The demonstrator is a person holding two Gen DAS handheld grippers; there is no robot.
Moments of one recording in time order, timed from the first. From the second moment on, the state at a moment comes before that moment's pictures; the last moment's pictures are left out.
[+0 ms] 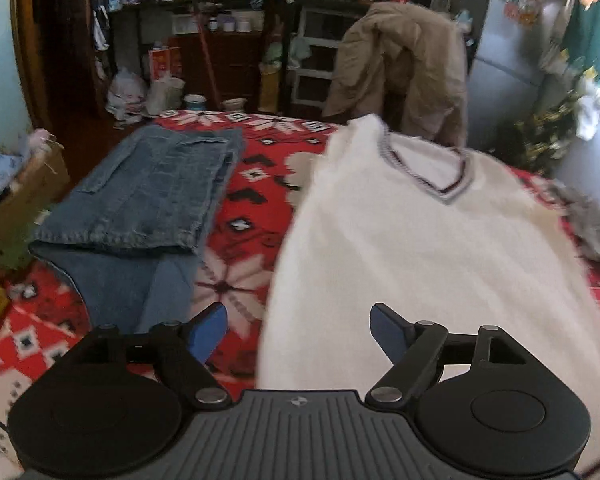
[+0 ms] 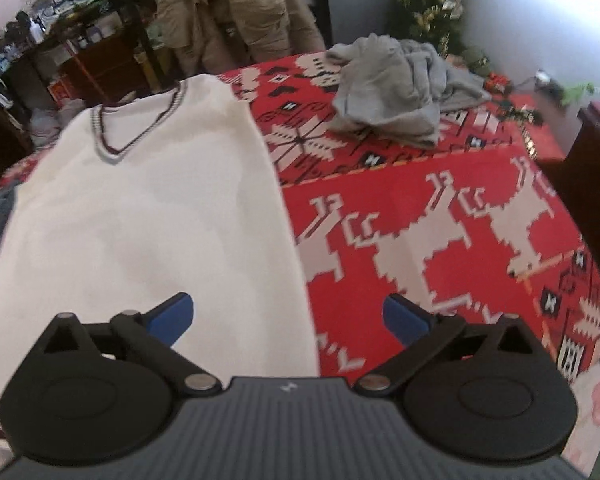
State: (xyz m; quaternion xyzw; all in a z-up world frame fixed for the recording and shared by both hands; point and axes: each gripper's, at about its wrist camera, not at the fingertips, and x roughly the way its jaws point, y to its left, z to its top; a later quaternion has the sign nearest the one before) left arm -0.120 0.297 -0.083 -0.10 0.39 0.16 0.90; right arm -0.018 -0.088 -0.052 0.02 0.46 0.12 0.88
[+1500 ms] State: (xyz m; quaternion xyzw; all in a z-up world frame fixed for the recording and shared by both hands) left arm 0.034 0.345 -0.120 -0.03 0.41 0.14 0.90; right arm 0.183 -0.010 -0.104 -0.04 0.43 0.22 0.87
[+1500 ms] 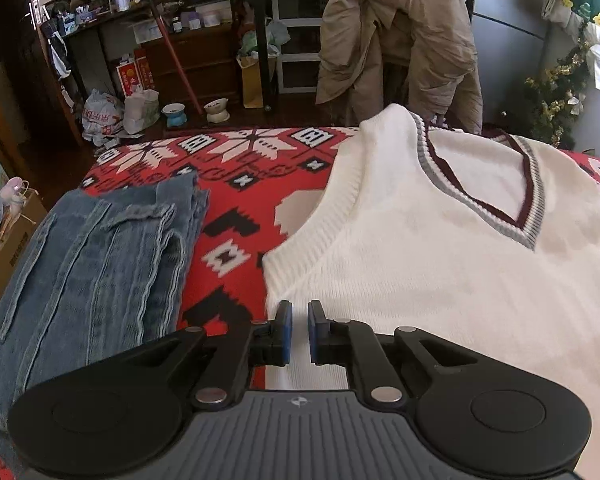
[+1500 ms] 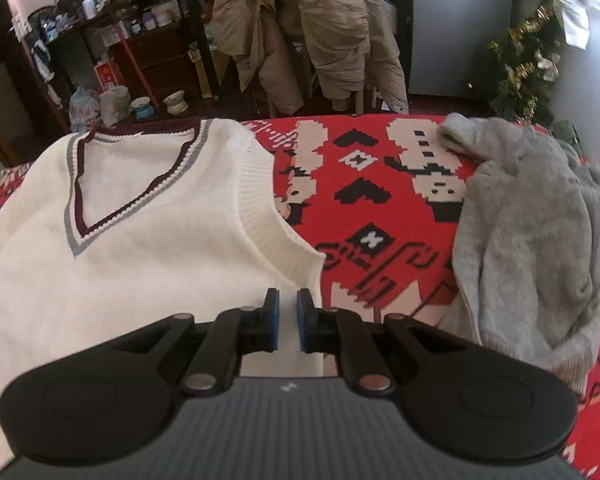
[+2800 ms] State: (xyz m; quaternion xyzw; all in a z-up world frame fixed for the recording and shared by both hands) left arm -0.032 0.254 -0.077 -0.08 0.38 0.10 0.92; right arm 0.025 0.025 -0.034 -0.08 0.35 0.30 0.88
